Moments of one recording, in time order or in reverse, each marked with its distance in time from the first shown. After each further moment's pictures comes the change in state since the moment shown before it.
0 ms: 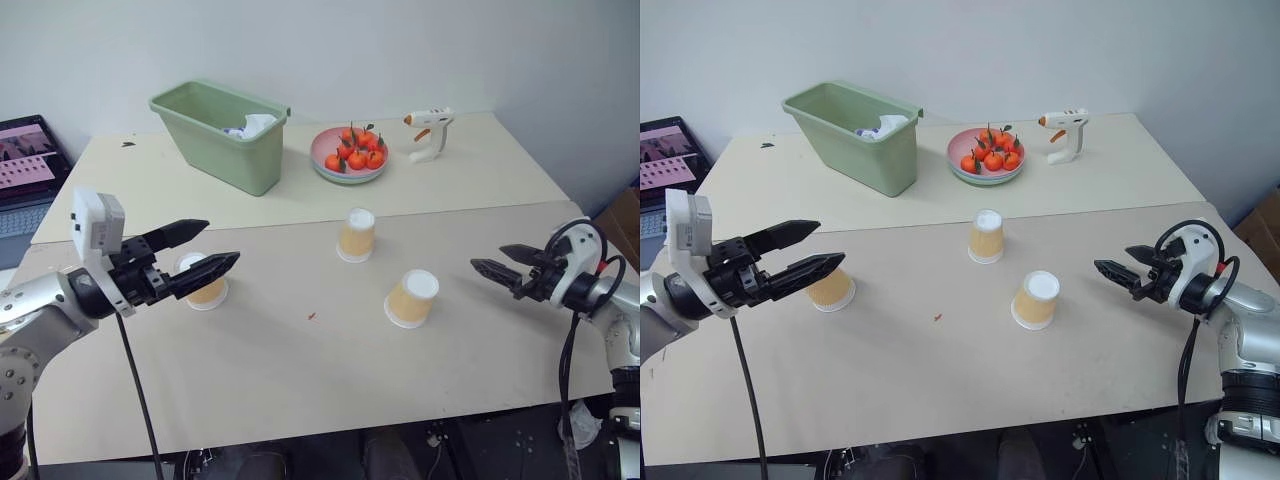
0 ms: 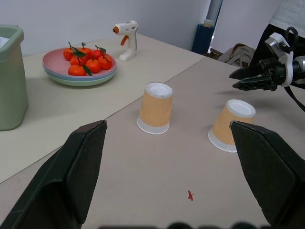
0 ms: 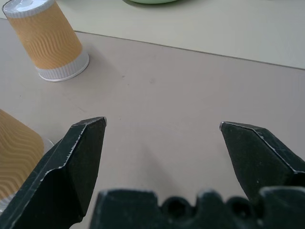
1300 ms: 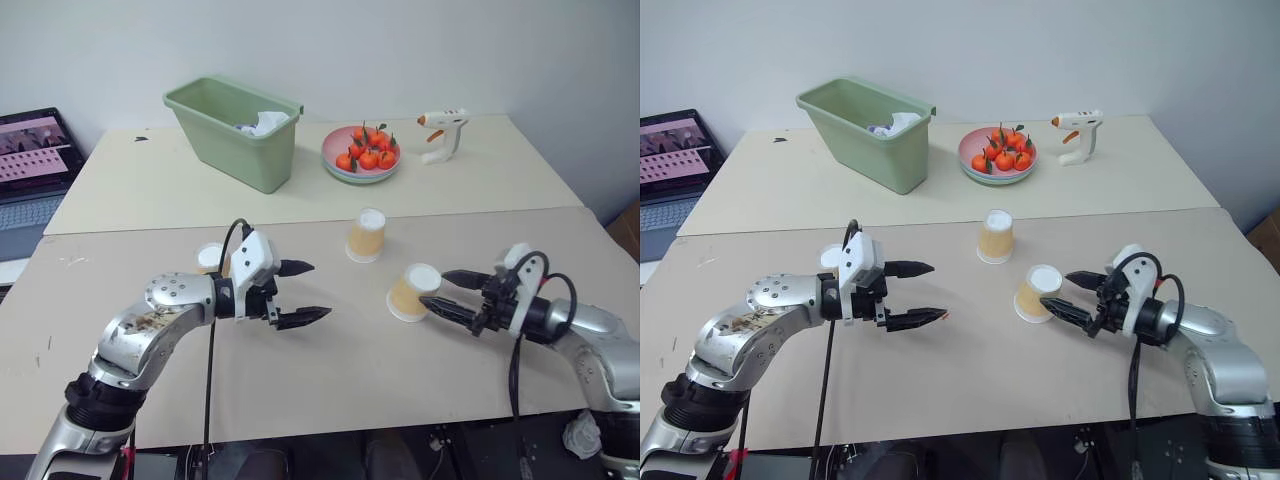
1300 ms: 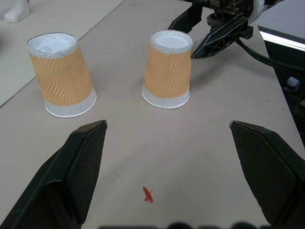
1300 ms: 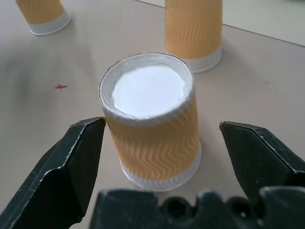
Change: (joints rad) left arm -0.264 -0.212 -0.597 0.129 0.519 -0.147 -0.206; right arm 0.172 0.068 0.145 -0.443 0.092 0.112 -0.007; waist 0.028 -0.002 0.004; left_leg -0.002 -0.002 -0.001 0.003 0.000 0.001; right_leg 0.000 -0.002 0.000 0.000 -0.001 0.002
